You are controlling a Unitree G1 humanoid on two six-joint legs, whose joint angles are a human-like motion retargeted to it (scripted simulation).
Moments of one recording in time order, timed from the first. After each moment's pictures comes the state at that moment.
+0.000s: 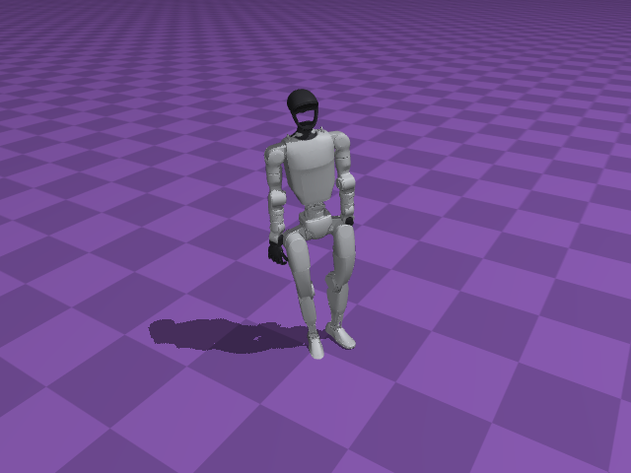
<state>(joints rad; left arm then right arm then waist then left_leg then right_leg) -0.11 -0.01 0.15 1.70 0.08 0.19 0.01 -0.02 -0.11 -0.07 1.52 -0.80 0.19 0.16 -0.06 0.02 -0.08 -0.02 -0.03 0.30 0.00 -0.02 -0.02 -0.02 0.04 -0.24 -0.04 0.06 -0.12</state>
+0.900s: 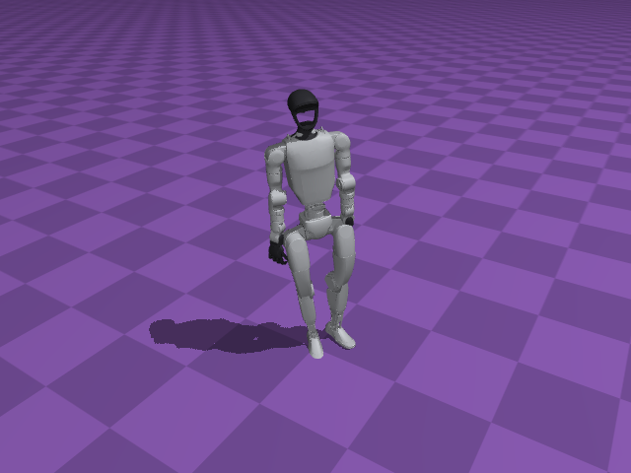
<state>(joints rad) -0.12 -0.01 0.15 1.70 0.09 0.19 0.00 -0.02 -0.10 -0.06 1.52 -0.82 0.19 0.16 -0.05 0.02 -0.09 -0.01 -0.03 0.31 -0.01 -0.02 -0.02 -0.01 0.04 -0.23 -0.04 0.05 -0.12</state>
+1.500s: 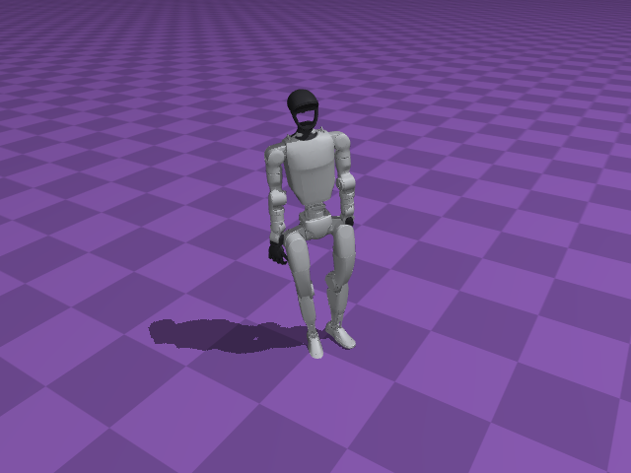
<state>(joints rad) -0.12 -0.01 0.15 1.70 0.09 0.20 0.00 -0.02 -0.10 -0.06 1.52 -0.83 0.18 0.16 -0.05 0.02 -0.08 -0.01 -0.03 0.31 -0.01 -0.02 -0.02 -0.01 0.04 -0.23 -0.04 0.05 -0.12</state>
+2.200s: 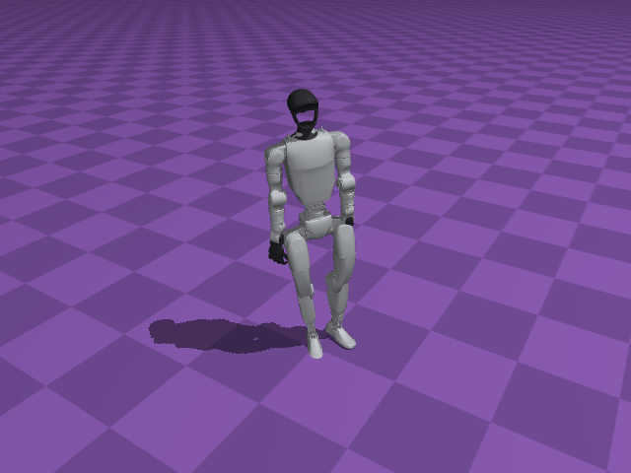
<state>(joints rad) -0.11 -0.01 0.15 1.70 0.09 0.20 0.00 -0.02 -0.10 -0.06 1.52 -0.84 0.18 0.16 -0.05 0.03 -0.09 -0.01 -0.02 0.31 -0.01 -0.02 -0.02 -0.01 0.04 -0.23 -0.04 0.05 -0.12</state>
